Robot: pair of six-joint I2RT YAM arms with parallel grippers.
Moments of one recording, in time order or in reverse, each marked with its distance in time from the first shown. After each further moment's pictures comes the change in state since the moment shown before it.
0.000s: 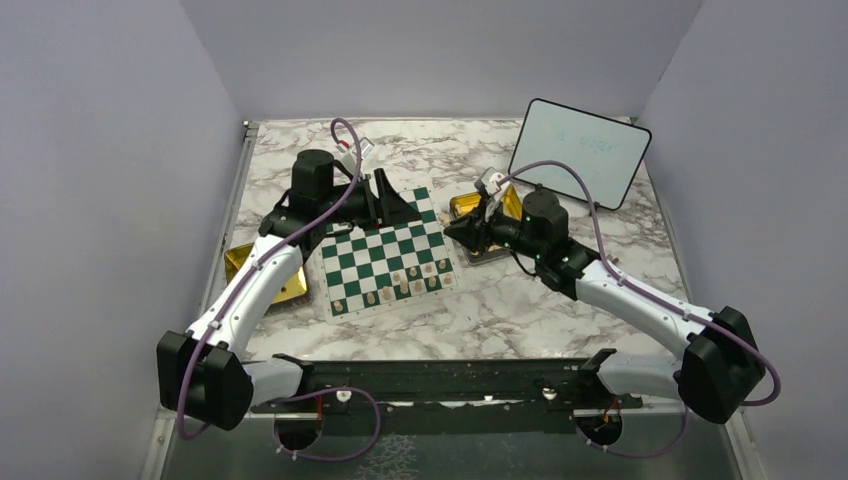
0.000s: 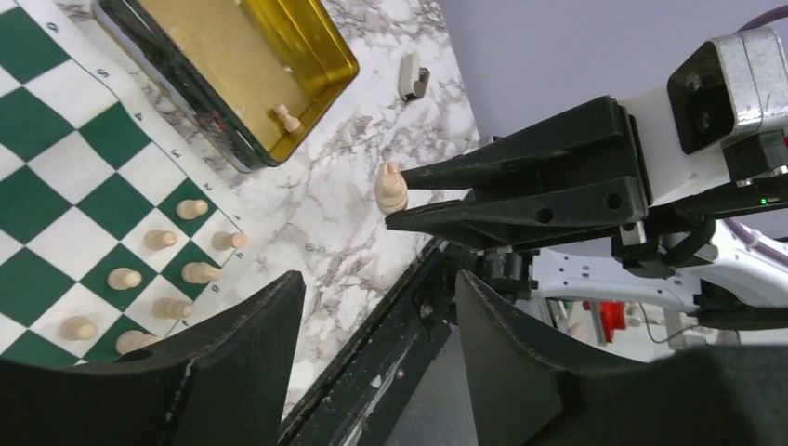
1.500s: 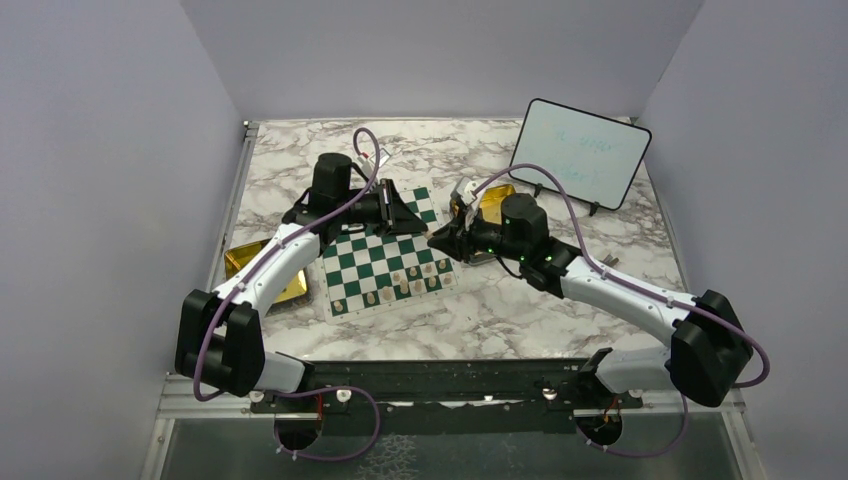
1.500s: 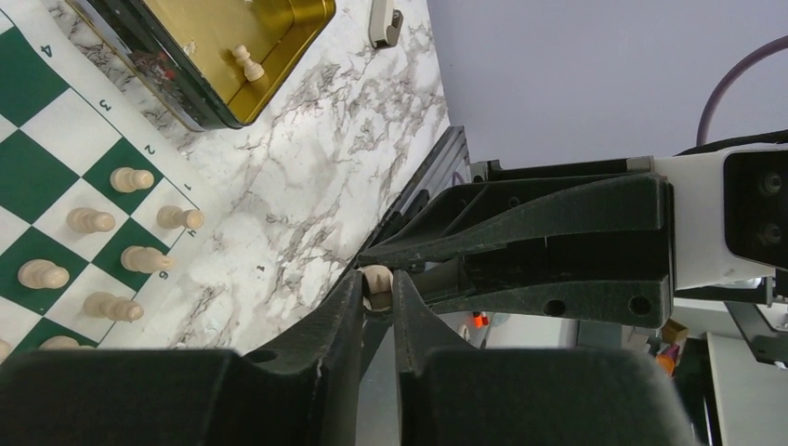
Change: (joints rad) left arm -0.025 0.163 -0.045 0.143 0.154 -0.119; right arm 0.100 0.087 0.043 0.003 -0.029 -0.051
